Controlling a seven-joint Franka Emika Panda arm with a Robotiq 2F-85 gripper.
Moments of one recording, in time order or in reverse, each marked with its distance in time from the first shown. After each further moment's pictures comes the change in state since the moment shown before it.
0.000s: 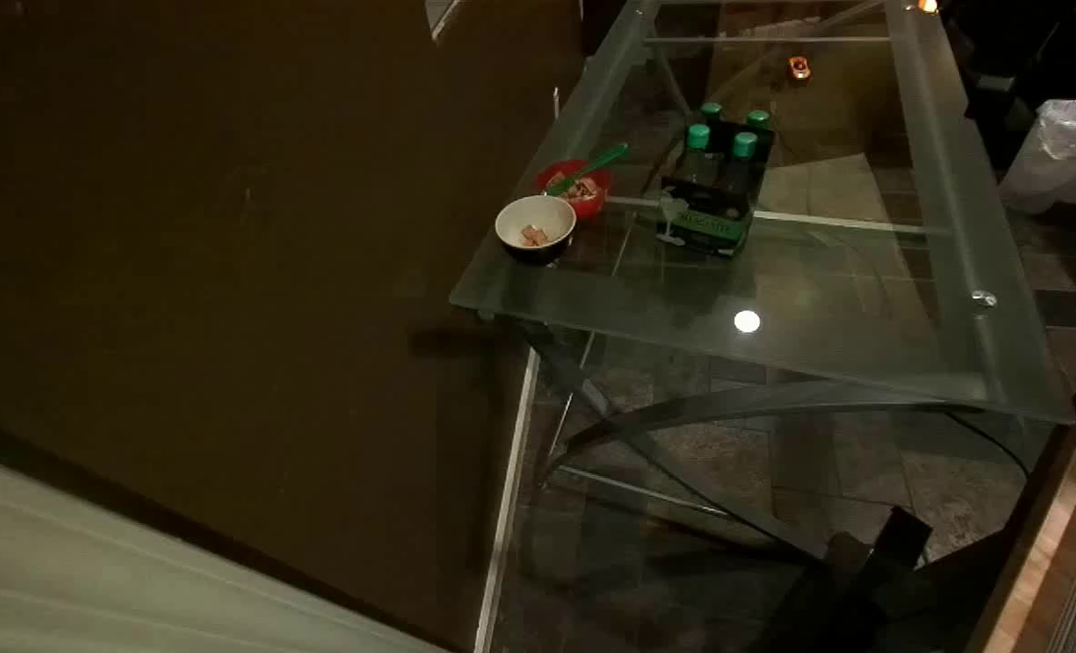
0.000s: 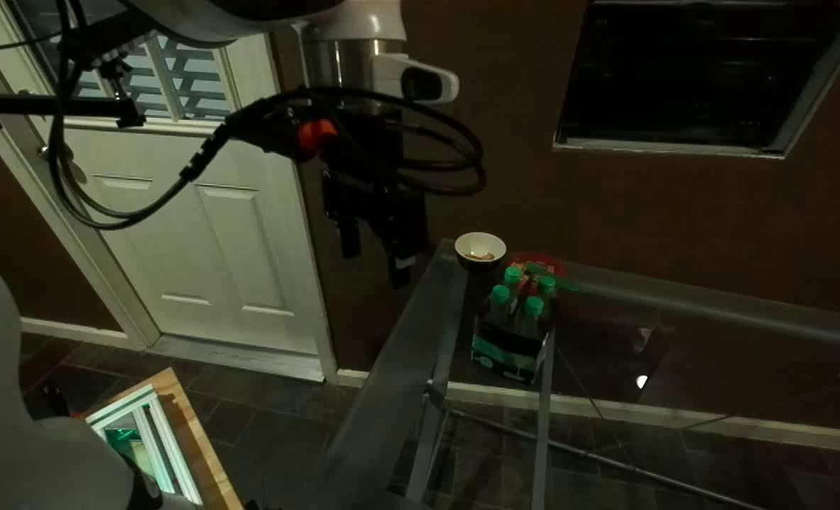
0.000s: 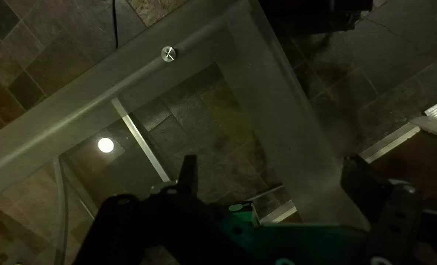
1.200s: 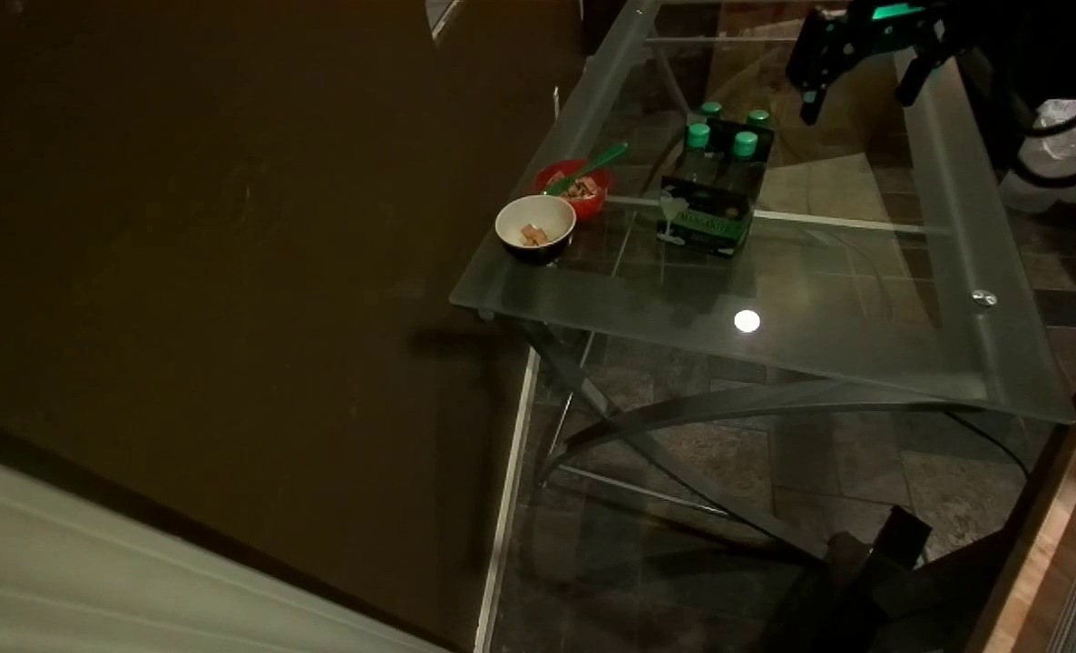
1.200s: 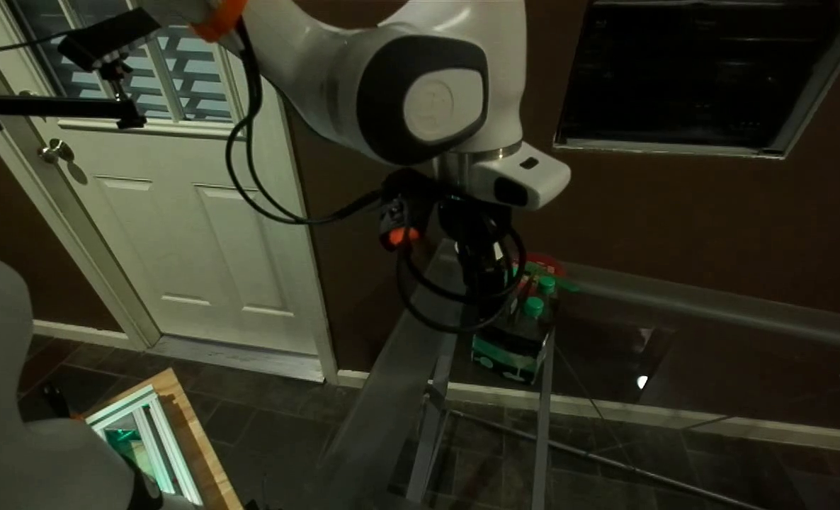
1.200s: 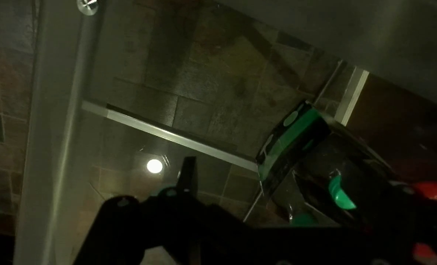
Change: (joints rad) arm -0.119 0.397 -0.047 0.092 0.007 0.462 0.539
